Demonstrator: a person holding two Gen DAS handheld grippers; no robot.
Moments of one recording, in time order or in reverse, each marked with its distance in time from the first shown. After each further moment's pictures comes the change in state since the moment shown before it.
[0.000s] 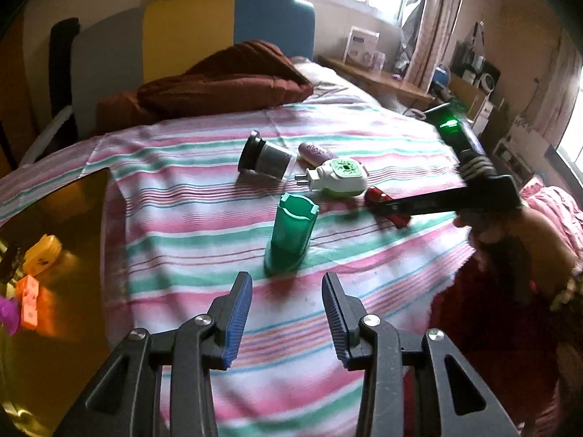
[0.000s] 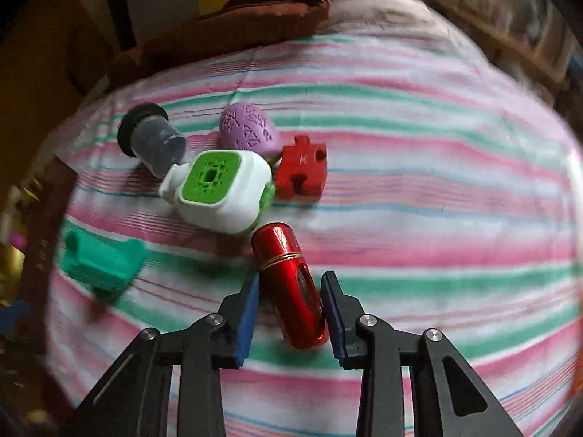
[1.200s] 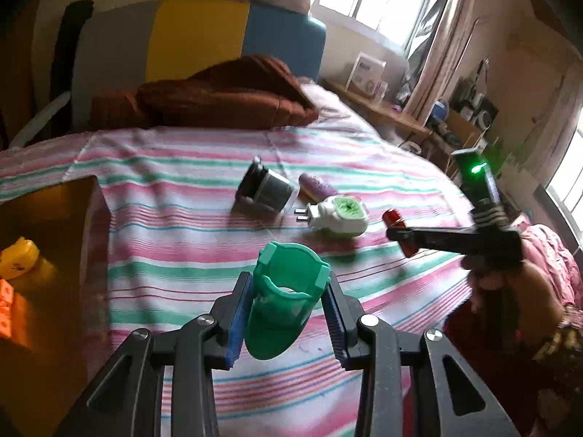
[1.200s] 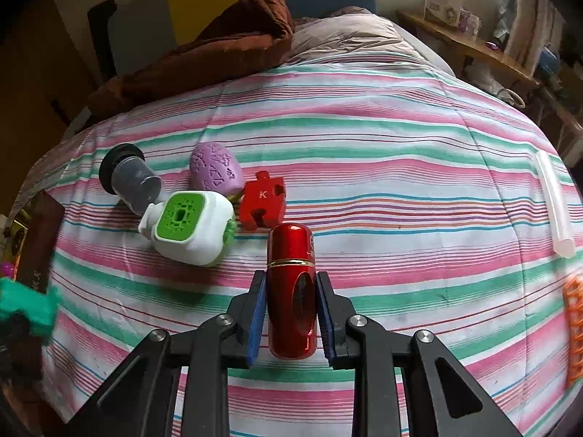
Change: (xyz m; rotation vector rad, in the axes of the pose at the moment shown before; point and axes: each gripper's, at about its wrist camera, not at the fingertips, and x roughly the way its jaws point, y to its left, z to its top) left arm -0.002 0.024 0.014 -0.102 -0.109 -0.089; right arm -0.016 -0.011 0.010 0.029 -0.114 -0.114
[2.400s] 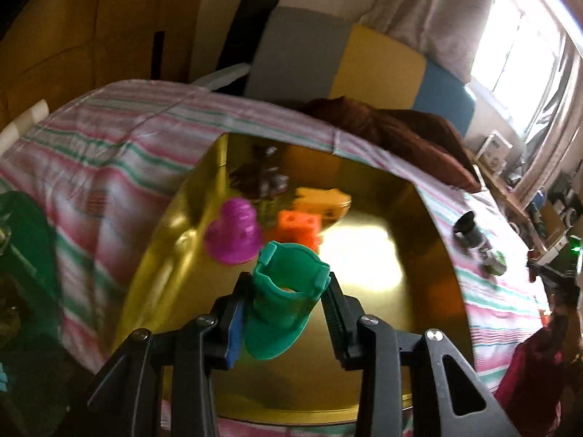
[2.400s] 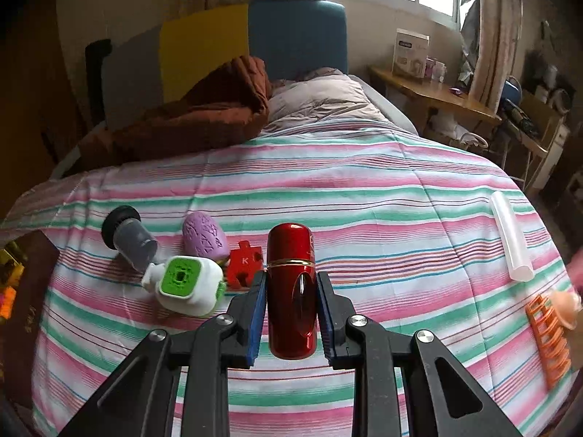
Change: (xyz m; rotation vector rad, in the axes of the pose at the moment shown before) left arm -0.146 0.233 -0.082 -0.373 -0.079 0.360; right arm -0.044 0.002 0.006 0.022 -0.245 -0.105
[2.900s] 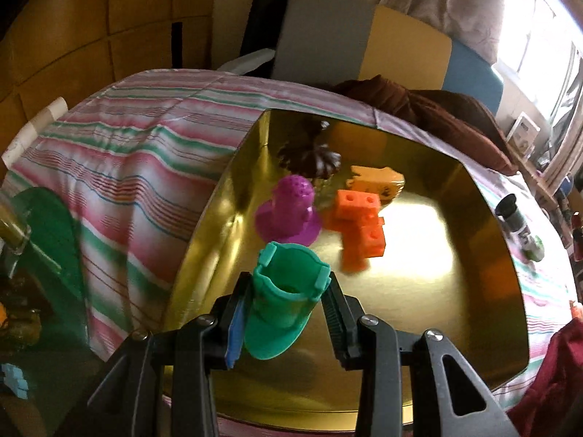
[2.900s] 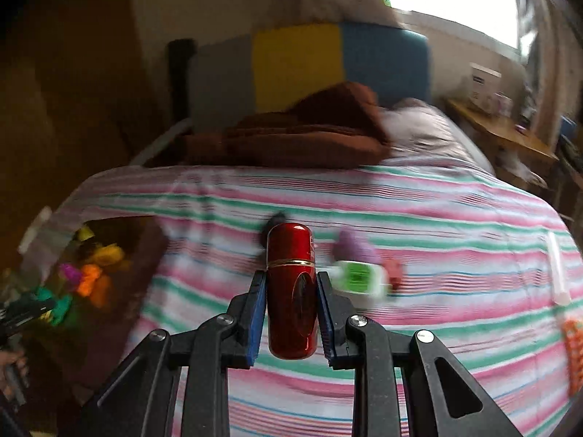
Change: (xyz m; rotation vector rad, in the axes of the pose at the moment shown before) left arm 0.020 0.024 -0.004 0.019 0.055 0.124; right arm -0.063 0.124 -0.009 -0.151 -0.057 0.259
